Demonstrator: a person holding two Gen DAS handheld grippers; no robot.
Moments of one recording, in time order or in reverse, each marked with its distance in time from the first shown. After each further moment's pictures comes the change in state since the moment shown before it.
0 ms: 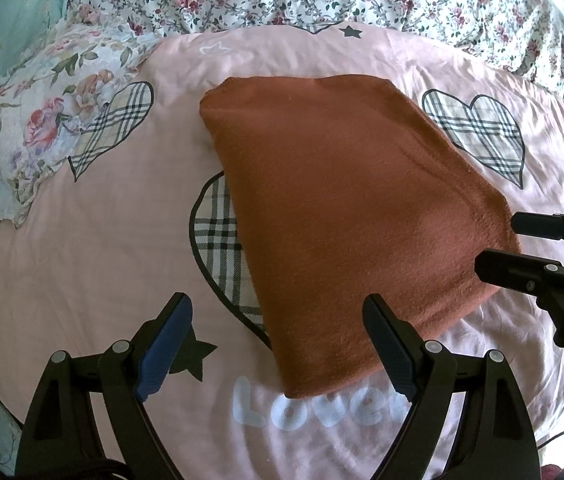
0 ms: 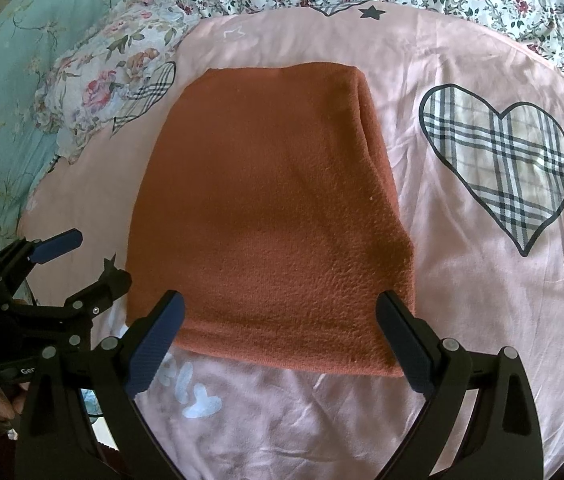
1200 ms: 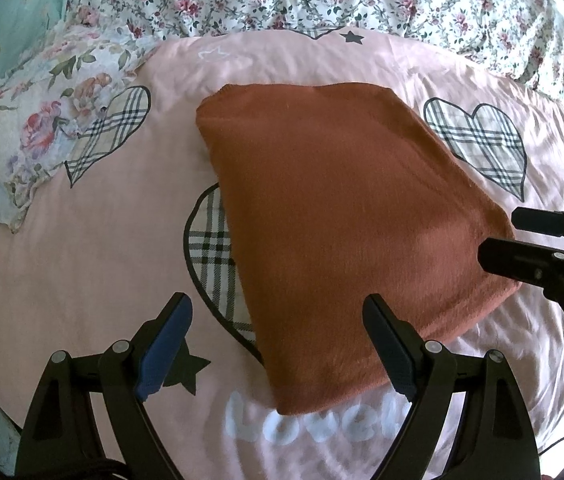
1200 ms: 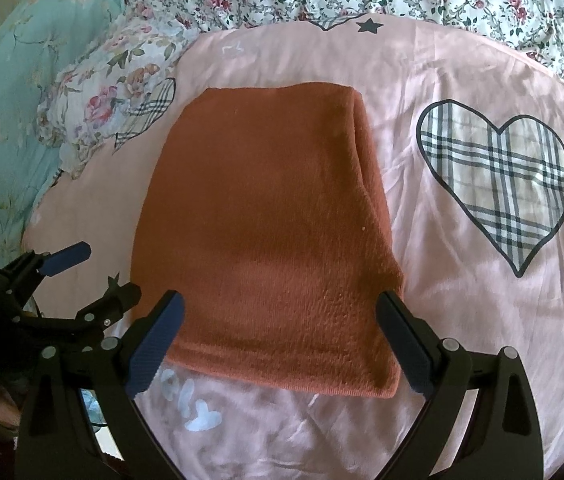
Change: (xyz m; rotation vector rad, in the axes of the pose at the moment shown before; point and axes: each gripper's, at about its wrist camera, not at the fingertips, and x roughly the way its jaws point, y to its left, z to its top) left arm 0.004 -0.001 0.013 -0.016 -0.009 -0.008; right arm -0.005 -0.004 0.012 0.019 -0.041 0.012
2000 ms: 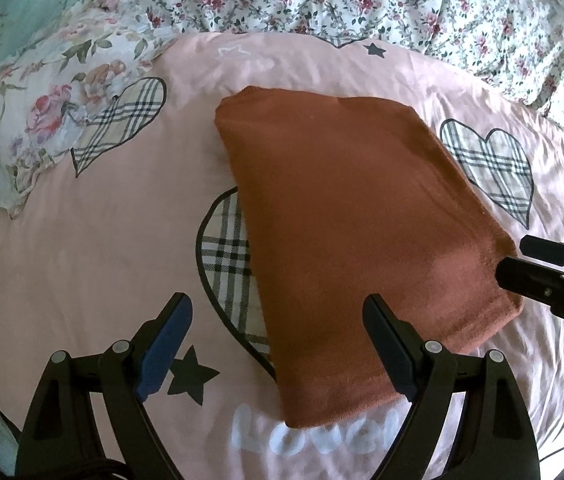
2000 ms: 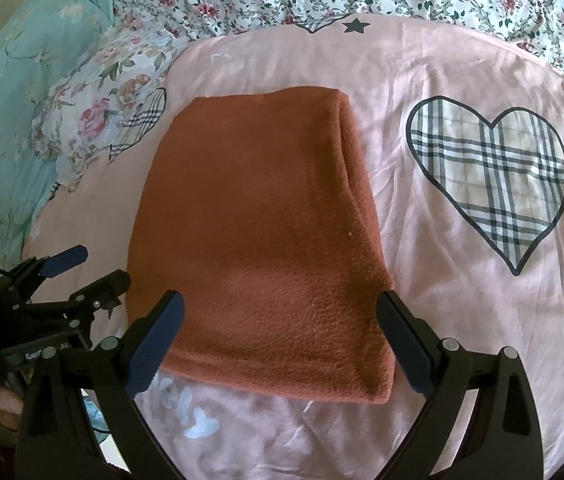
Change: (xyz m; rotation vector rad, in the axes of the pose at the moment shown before) left arm 0.002 0.018 0.006 -0.080 -0.013 -0.023; right arm -0.001 -0.011 0.001 0.044 -0.018 0.002
